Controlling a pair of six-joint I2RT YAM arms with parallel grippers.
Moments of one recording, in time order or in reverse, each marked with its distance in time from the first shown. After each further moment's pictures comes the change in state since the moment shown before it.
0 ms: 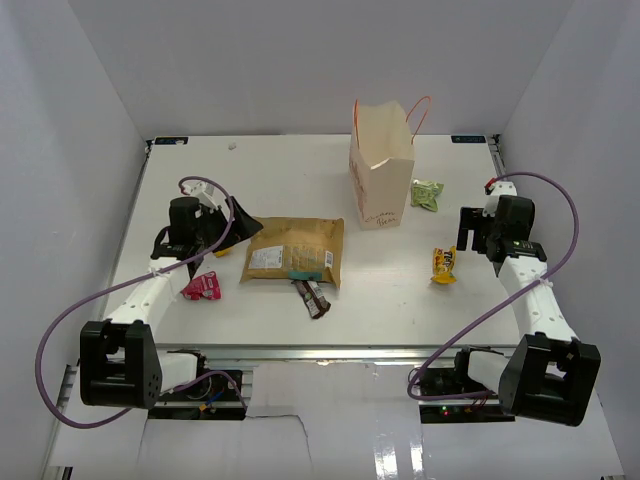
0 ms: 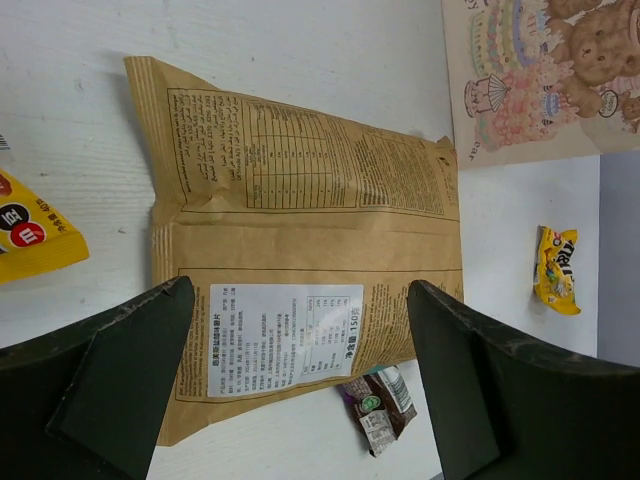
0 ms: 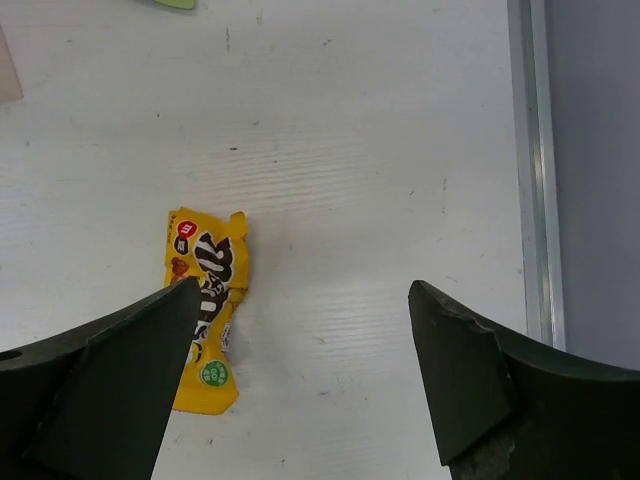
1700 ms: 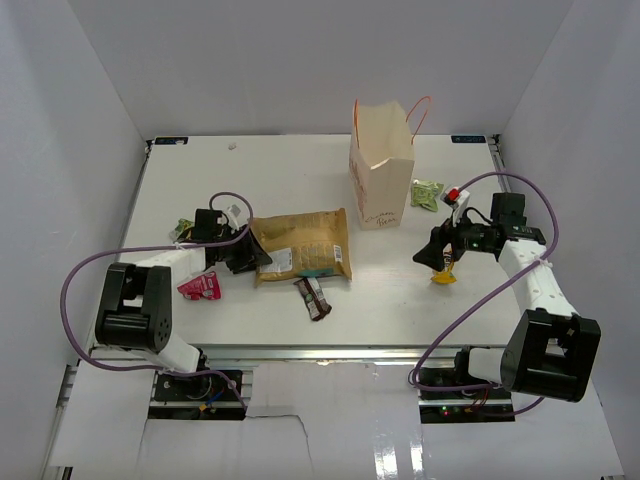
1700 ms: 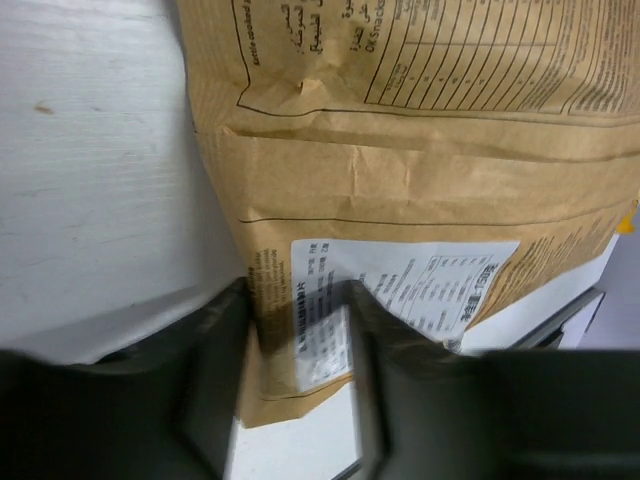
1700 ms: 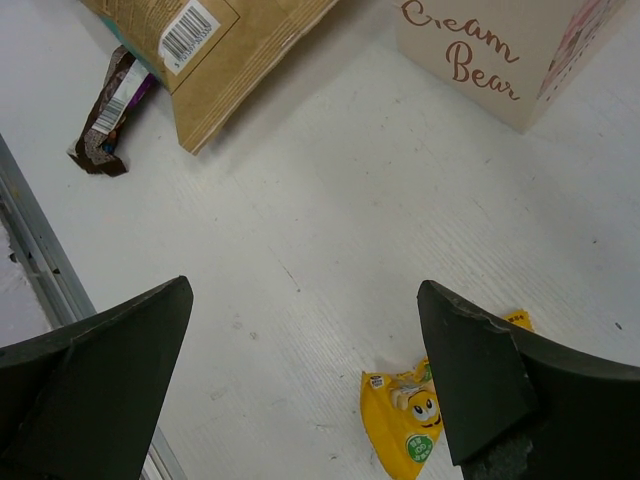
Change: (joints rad) left arm -0.049 0.311 0.004 -0.081 0.109 0.023; right arm 0.001 0.120 0.093 -0.255 -0.981 -0.521
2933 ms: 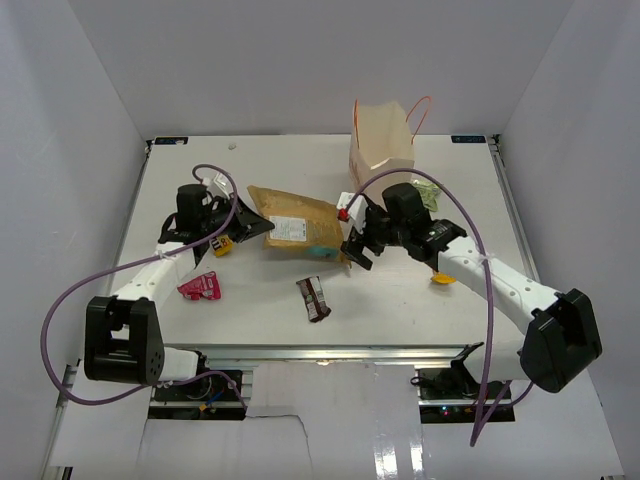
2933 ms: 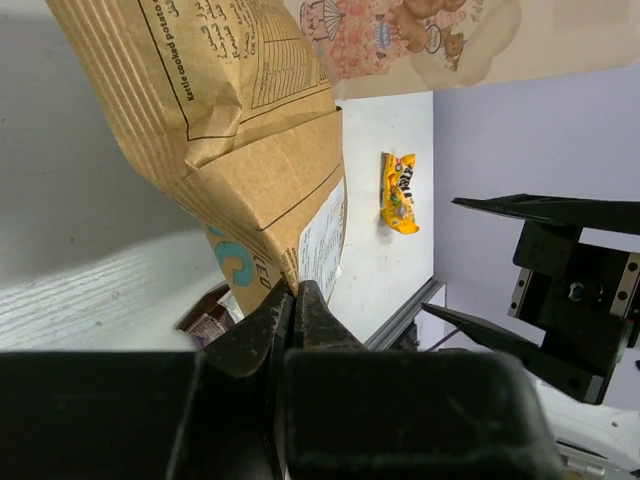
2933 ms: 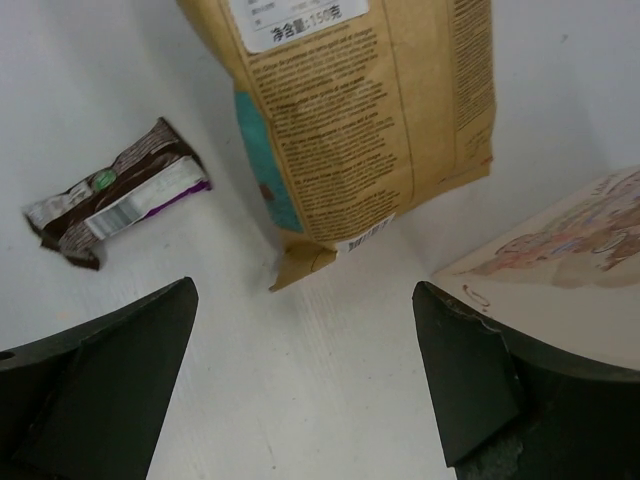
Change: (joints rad) left arm 0.017 -0.188 0.083 0.142 0.221 -0.236; right arm 0.745 0.060 0.129 0.254 0.521 0.062
